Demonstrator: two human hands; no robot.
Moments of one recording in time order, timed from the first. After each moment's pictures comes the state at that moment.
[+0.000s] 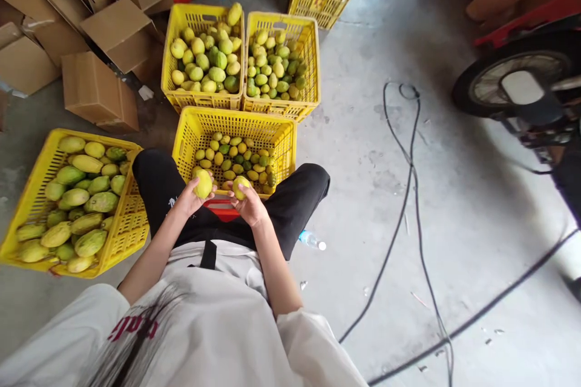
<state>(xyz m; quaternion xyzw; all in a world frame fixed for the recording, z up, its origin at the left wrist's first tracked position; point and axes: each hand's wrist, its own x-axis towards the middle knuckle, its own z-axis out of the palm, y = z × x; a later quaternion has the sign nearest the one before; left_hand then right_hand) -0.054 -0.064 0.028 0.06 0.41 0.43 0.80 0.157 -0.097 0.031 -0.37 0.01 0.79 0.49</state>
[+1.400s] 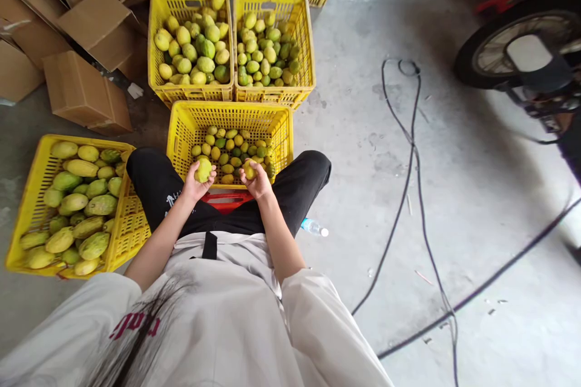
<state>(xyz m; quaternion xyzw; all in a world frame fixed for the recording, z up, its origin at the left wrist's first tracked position) -0.029 -0.027 0.032 -0.06 0.48 0.42 0.77 0.182 -0.051 -0.007 -0.44 0.09 0.72 0.53</state>
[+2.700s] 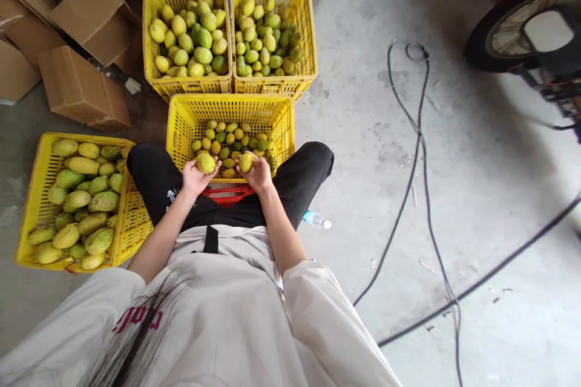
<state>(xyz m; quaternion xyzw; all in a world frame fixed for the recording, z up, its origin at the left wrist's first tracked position) -0.033 -0.027 0.011 -0.06 0.50 0.44 0.74 0.179 -0.048 -0.008 -0.44 0.07 0.73 0.52</state>
